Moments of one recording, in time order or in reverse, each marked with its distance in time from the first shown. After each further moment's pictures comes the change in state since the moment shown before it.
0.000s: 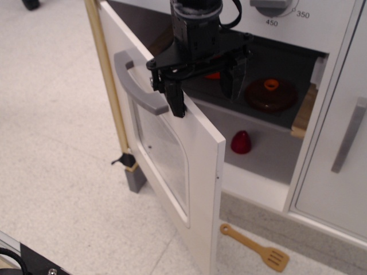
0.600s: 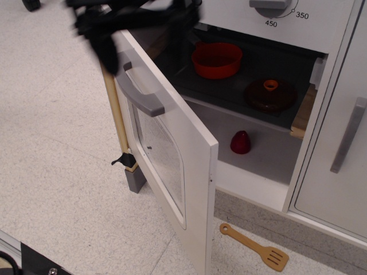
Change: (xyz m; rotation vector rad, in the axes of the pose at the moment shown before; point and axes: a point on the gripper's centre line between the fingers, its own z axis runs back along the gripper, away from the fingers) arm -0.007 0.065 0.064 -0.042 0.015 -0.438
